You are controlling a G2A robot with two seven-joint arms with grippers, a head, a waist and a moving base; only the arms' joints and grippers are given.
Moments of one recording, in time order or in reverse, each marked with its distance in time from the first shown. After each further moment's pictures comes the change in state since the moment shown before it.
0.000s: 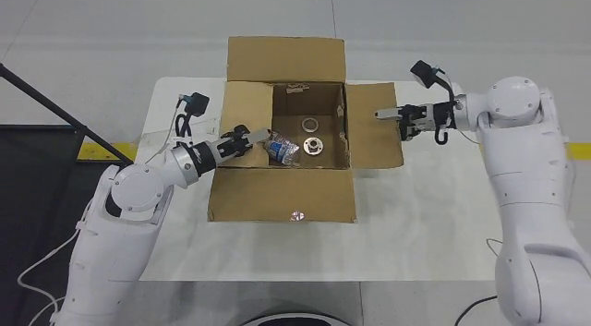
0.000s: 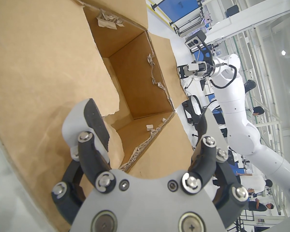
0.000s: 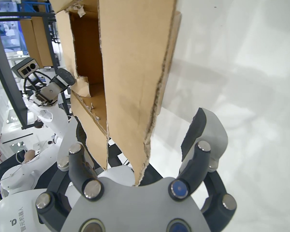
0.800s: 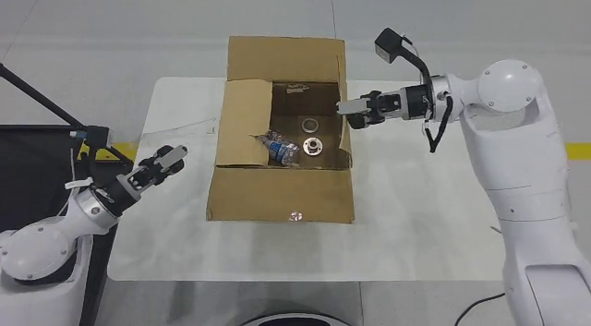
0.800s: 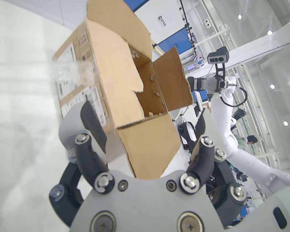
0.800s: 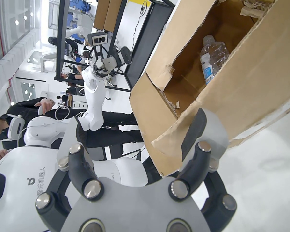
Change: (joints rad) left arm 0.442 0.043 -0.465 -0.235 -0.280 -0.103 -0.080; right arm -0.065 0.060 -0.239 -0.509 0.400 0.119 -0.123
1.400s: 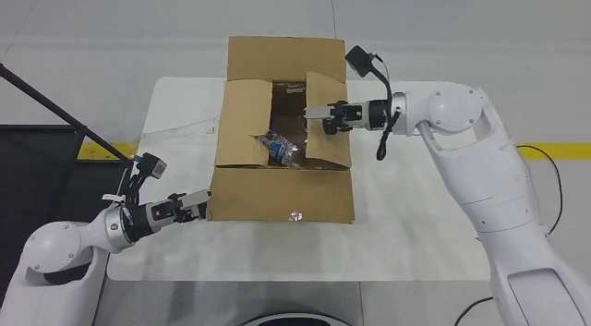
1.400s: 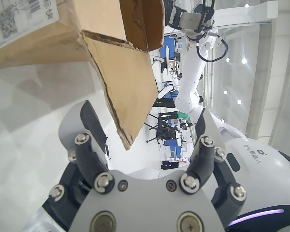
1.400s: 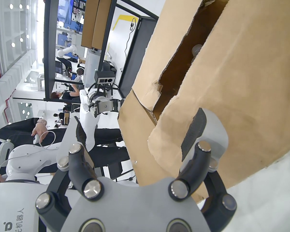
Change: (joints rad) left arm -0.048 0.027 0.118 0.139 -0.221 0.069 -0.323; right arm -0.038 -0.025 -0.134 0.029 -0.031 0.016 -0.239
